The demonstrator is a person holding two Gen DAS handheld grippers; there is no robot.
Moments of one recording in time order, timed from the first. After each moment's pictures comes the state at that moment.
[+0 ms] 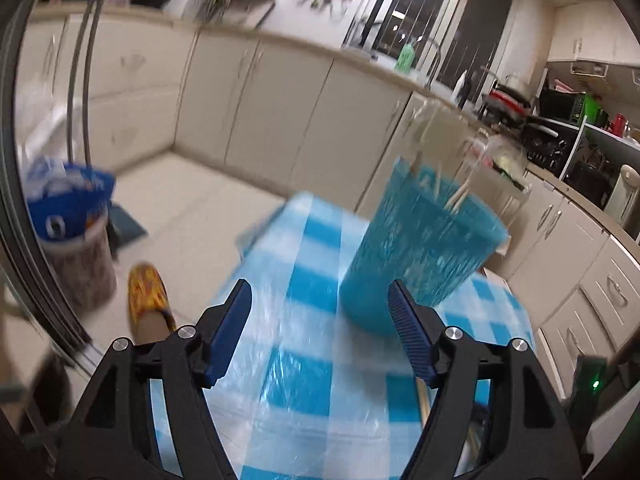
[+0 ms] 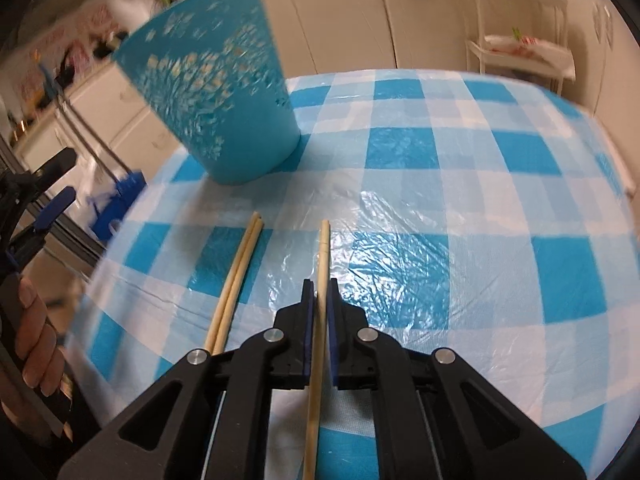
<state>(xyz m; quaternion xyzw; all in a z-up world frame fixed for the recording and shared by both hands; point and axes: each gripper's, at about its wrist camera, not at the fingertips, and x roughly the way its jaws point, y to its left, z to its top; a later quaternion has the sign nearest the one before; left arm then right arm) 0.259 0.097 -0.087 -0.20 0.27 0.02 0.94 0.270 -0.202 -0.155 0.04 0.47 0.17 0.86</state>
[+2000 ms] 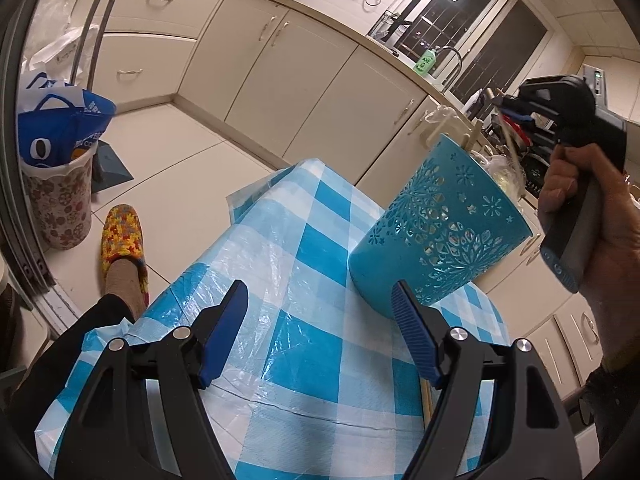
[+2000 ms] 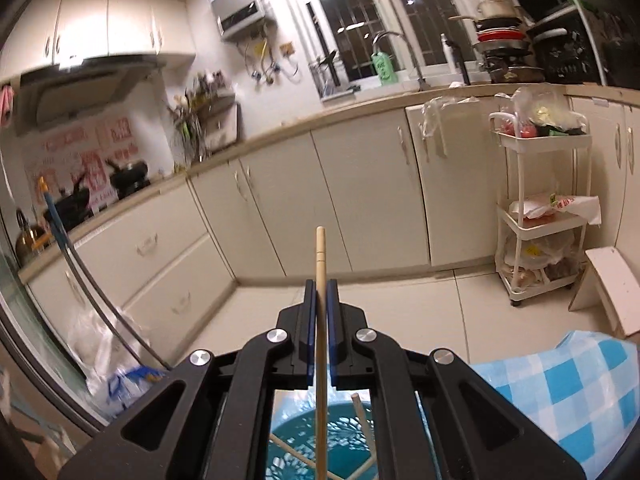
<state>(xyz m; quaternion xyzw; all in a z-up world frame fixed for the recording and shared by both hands) 0.259 0.116 -0.138 -0.30 0.27 0.01 0.92 0.440 -0.101 0.036 0.11 0.23 0.16 0.95</state>
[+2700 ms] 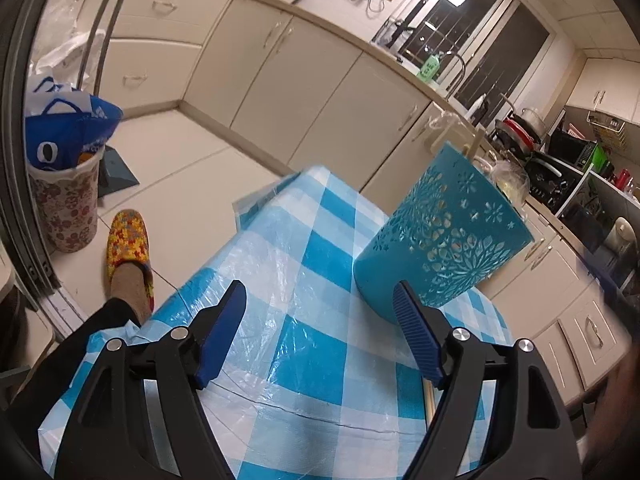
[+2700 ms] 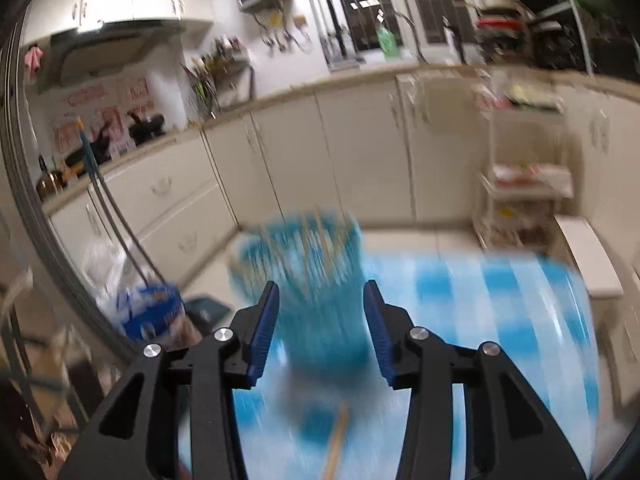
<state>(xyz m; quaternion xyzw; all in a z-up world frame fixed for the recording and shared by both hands) 0.254 0.117 -0.135 -0.29 0.26 0.03 0.92 0.252 -0.183 -0.025 0.08 0.30 0.17 0.94</state>
